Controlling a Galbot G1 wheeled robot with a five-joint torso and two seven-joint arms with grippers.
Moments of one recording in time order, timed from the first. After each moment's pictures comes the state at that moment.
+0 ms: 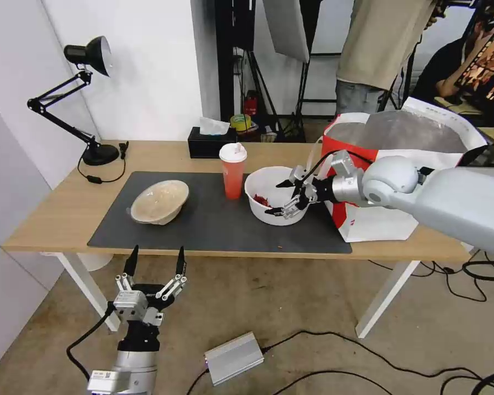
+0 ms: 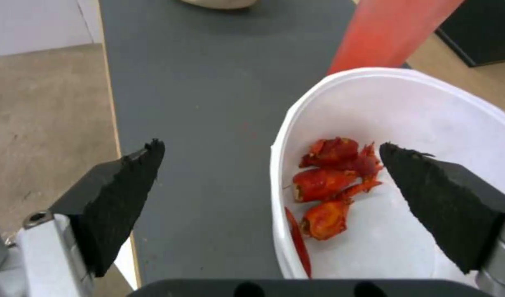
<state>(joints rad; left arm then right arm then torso) 1.76 -1.44 -0.48 -2.19 -0.14 -0.43 -0.03 0.38 0.66 -1.14 1.56 1.08 -0.25 -0.49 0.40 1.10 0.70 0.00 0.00</state>
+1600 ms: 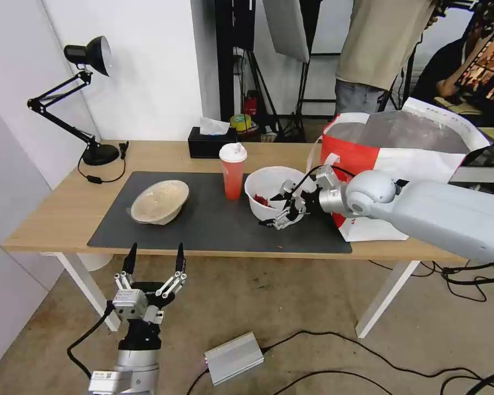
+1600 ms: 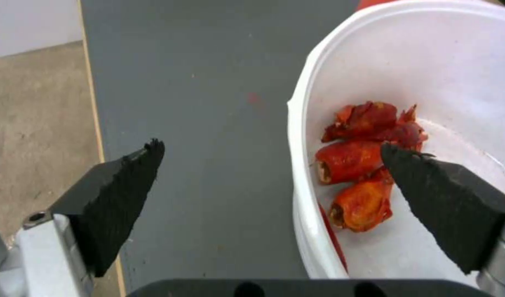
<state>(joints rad) 1.75 -1.48 -0.47 -2.20 -0.12 -0.43 -0.03 0.30 0.74 -1.14 1.47 1.08 -0.25 -0.47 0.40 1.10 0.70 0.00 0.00</state>
